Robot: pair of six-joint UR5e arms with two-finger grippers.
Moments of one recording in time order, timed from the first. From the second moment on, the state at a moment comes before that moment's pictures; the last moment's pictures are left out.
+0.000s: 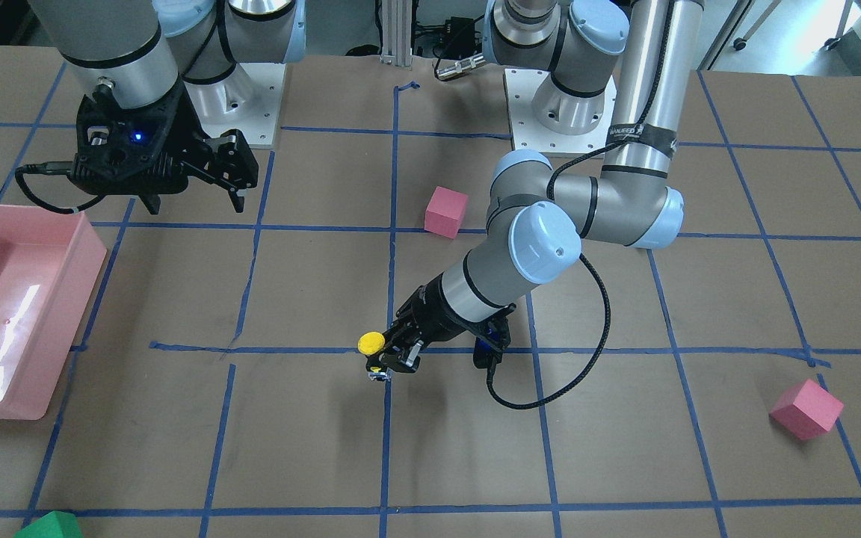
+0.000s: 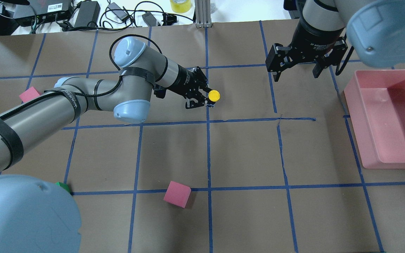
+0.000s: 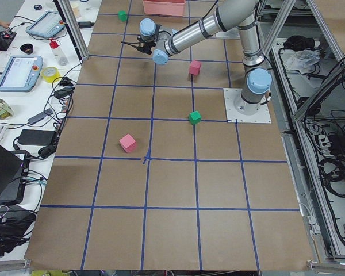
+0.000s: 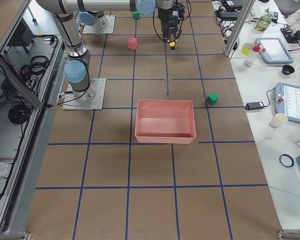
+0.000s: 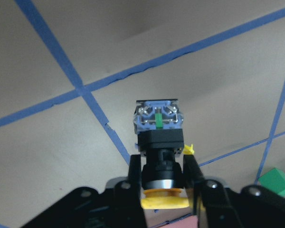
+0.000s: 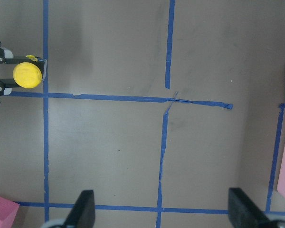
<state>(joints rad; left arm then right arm) -1.71 -2.06 -1.76 -0.71 0.90 -1.62 1.63 -1.53 1.56 -1.62 -1.57 0.00</state>
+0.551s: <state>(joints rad) -1.65 -2.11 -1.77 -0.79 0.76 -1.69 1.63 -1.53 1.56 -1.62 -1.57 0.00</state>
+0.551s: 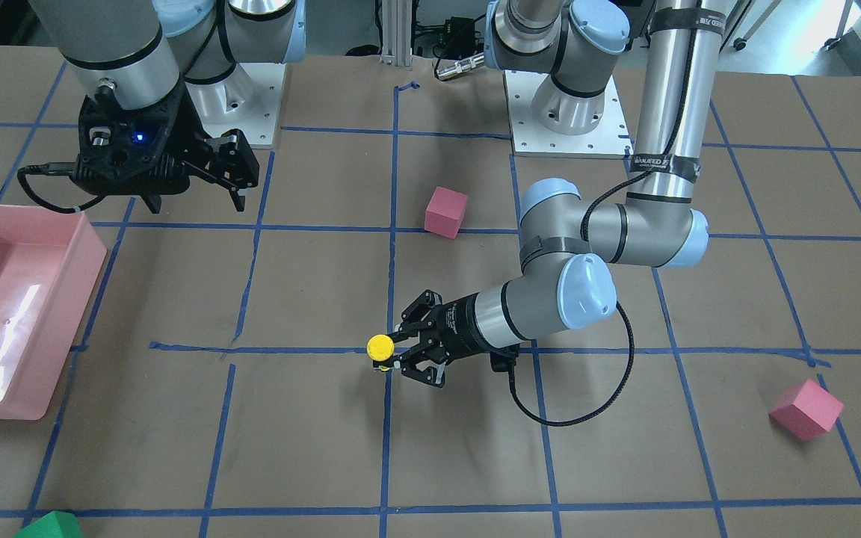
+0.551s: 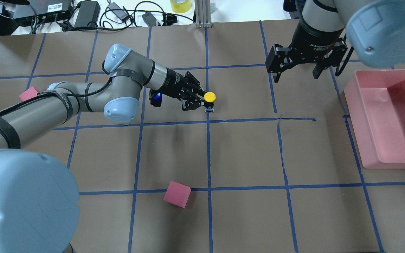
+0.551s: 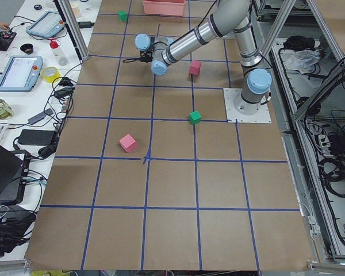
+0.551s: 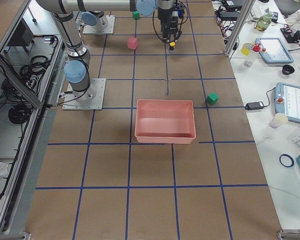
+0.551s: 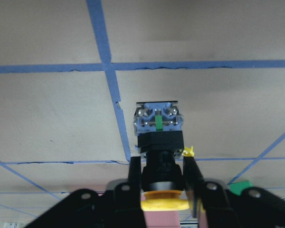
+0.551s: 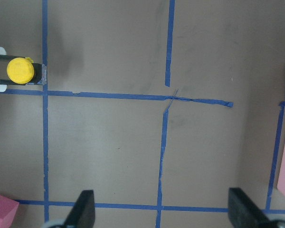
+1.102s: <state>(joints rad) -1.64 -2.12 -1.80 -0.81 0.77 -1.66 1.63 -1.53 1.57 -1.62 -1.57 0.01</state>
